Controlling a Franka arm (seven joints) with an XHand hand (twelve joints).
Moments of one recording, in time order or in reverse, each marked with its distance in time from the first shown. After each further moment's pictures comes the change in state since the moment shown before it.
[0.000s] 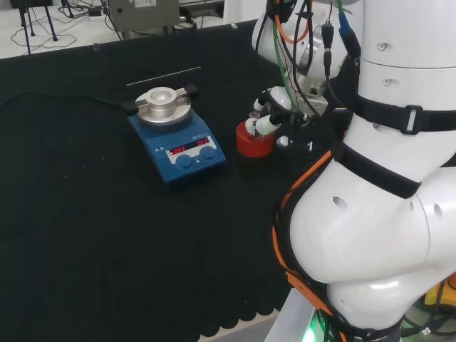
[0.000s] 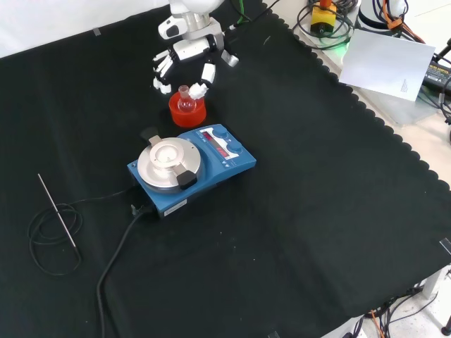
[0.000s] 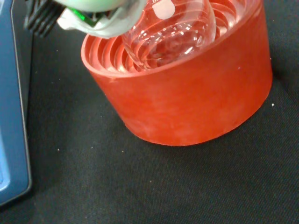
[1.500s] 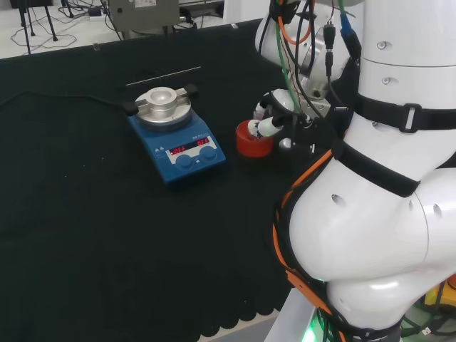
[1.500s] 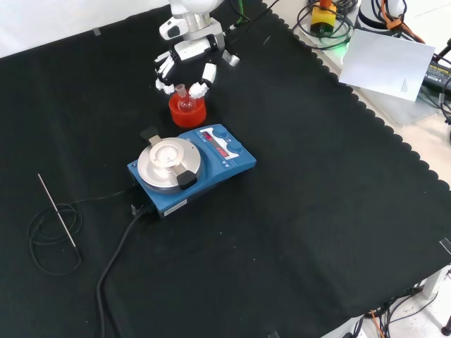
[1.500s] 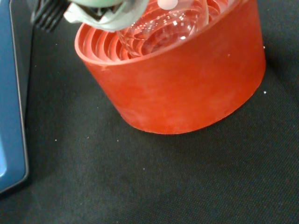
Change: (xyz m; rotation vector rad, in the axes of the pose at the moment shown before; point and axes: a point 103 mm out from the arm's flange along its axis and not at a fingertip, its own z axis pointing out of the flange) arm -0.006 -0.004 0.003 0.010 0.017 -0.009
